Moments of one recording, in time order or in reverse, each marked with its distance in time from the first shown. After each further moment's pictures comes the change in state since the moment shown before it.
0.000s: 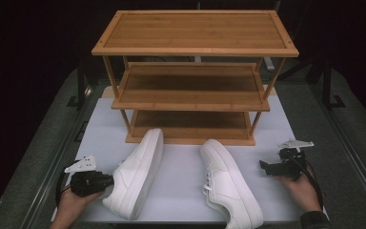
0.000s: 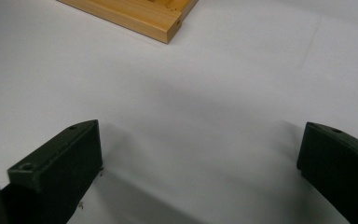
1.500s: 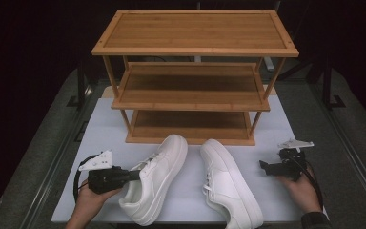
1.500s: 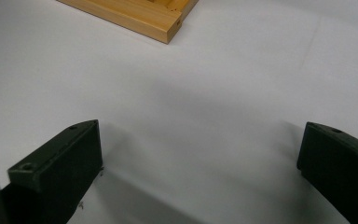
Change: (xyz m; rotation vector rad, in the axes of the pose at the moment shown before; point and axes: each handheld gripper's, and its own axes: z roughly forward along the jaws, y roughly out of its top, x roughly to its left) left arm -0.037 0.045 0.028 -0.106 -0.107 0.107; right arm 0.000 0.000 0.000 -0.002 -0.001 -0.004
